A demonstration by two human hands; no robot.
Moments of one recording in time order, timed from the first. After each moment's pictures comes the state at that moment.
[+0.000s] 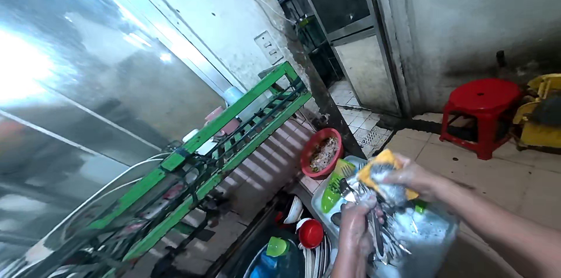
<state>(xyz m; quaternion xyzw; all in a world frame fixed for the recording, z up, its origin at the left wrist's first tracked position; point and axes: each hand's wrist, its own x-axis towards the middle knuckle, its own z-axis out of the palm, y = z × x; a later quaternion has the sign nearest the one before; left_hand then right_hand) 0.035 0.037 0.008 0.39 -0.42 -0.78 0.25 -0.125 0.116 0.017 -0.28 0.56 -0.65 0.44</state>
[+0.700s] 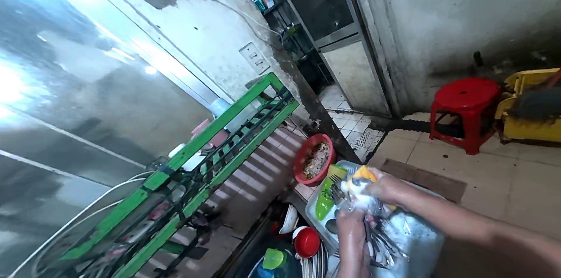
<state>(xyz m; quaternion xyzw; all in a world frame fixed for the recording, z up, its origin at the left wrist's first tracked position) 0.027 0.053 0.007 0.44 -0.52 -0.67 0.30 -0.110 0.088 0.004 -0.33 0.73 -0.46 0.38</state>
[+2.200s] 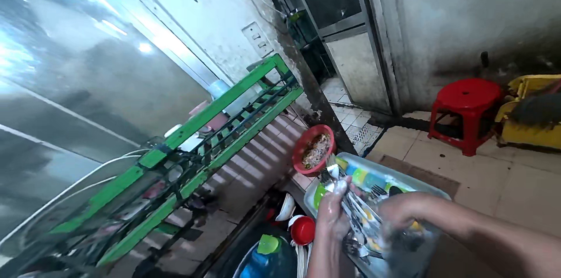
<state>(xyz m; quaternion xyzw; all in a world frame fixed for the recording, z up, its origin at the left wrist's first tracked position) 0.046 -0.005 0.006 0.29 -0.41 -0.82 0.28 -0.082 0.104 0.024 -0.58 0.67 0.01 0.46</state>
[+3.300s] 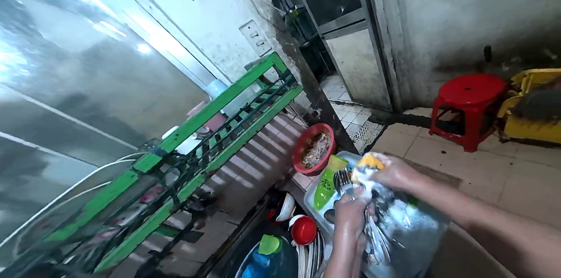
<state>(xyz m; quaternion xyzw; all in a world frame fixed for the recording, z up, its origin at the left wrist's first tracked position) 0.029 0.040 0.016 0.44 -0.51 -0.71 0.22 -0.121 0.096 0.004 -0.39 0.71 -0.52 0.27</state>
